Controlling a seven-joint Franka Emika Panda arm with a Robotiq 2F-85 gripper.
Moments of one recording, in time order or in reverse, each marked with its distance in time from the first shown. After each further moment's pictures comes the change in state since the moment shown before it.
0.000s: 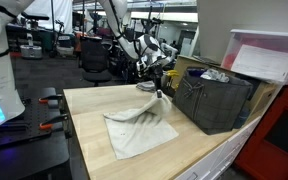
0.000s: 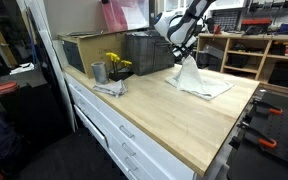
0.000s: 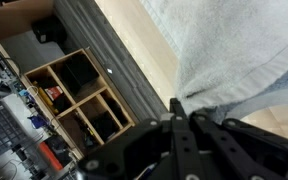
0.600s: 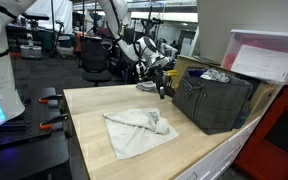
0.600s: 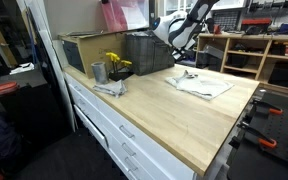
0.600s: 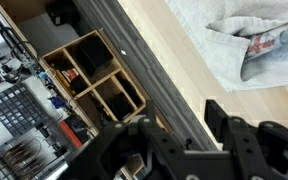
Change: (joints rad) arm -0.003 0.021 0.021 0.007 -0.147 -0.011 0.121
